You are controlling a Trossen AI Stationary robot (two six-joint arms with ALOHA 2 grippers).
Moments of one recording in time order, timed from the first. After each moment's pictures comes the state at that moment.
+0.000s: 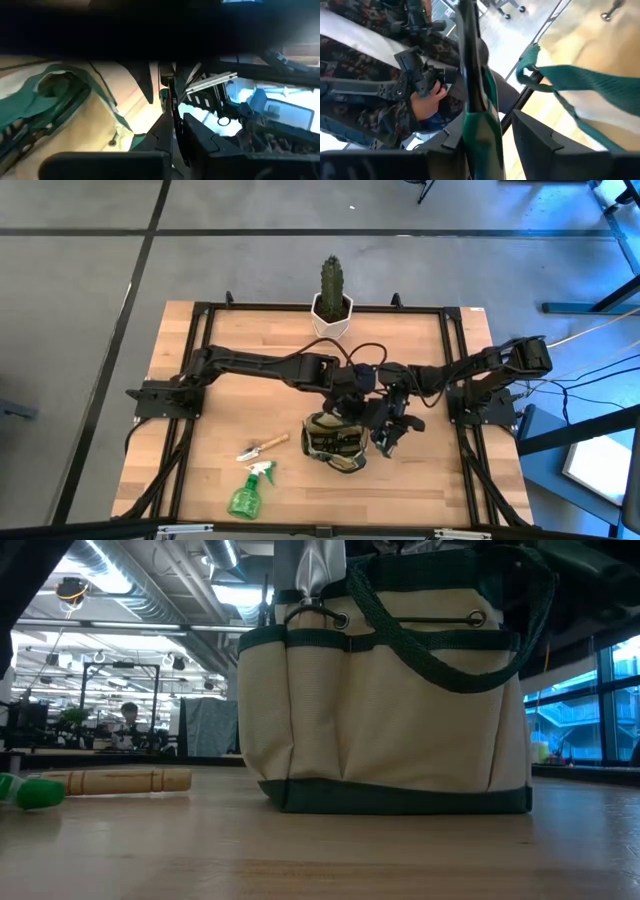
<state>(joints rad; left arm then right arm) -0.11 2.11 2.14 -0.78 0.28 -1.26 0.00 1.52 0.53 0.53 -1.22 0.41</state>
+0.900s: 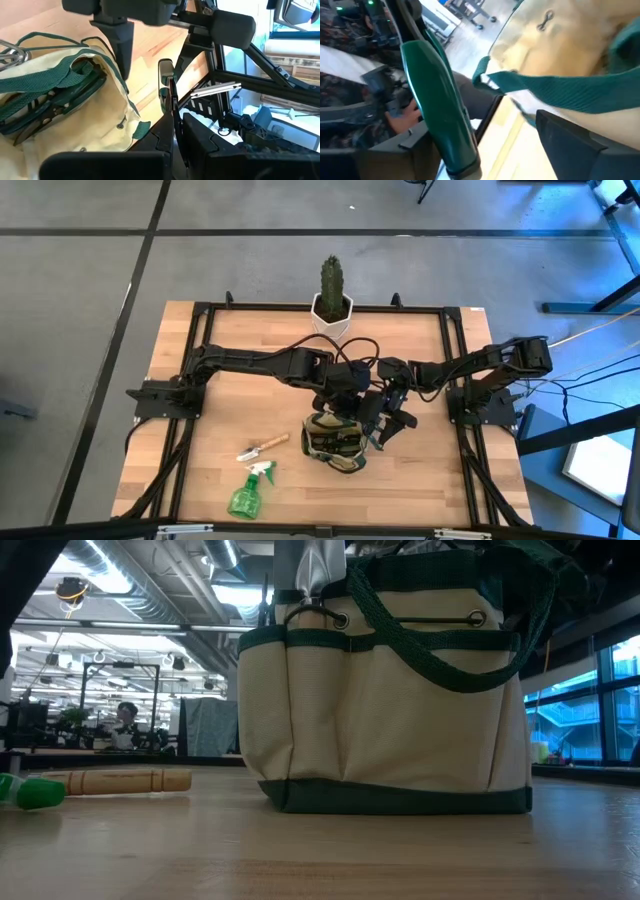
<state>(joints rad) -0.12 2.09 2.23 -0.95 0.21 -1.35 -0.06 1.51 0.53 0.48 -1.11 0.43</state>
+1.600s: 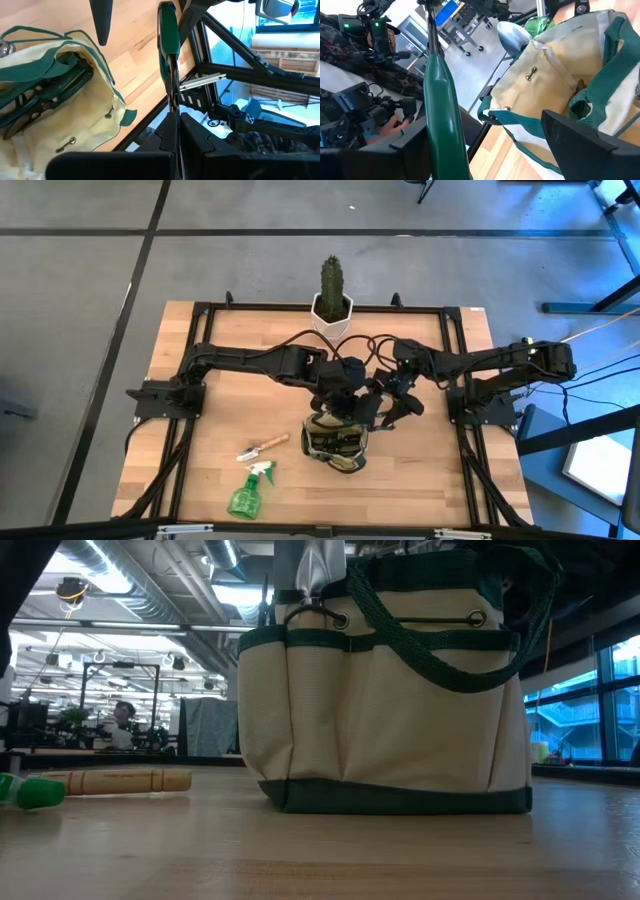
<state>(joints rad) -0.12 2.05 2.23 -0.94 0.21 -1.34 -0.17 1.31 0.53 0.41 -1.10 0.41</state>
